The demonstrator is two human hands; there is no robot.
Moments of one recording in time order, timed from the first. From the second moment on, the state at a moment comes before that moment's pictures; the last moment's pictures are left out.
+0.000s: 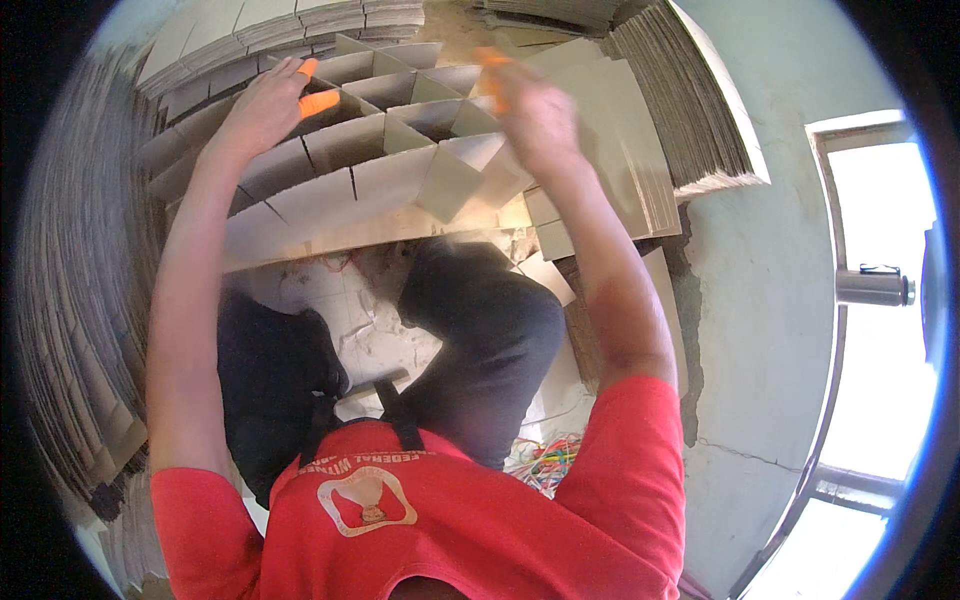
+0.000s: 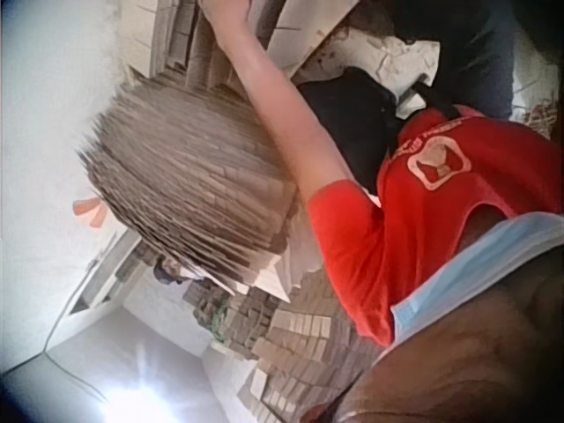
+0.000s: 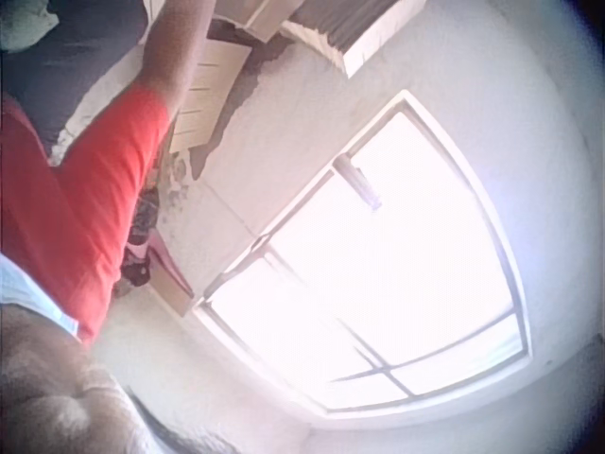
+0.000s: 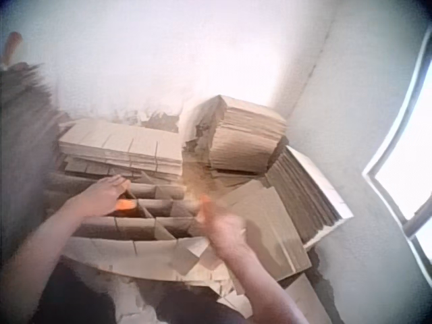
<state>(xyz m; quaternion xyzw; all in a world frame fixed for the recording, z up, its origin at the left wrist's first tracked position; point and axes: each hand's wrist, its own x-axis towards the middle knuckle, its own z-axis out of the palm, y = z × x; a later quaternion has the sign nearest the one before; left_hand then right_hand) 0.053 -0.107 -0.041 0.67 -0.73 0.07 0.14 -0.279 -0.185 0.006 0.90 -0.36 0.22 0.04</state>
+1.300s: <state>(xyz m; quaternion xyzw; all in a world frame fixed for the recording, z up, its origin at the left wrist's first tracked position) -0.004 0.037 -0.064 0.65 -0.65 0.06 0.38 -0.246 -0.122 0.134 0.92 -0.30 0.23 -0.12</state>
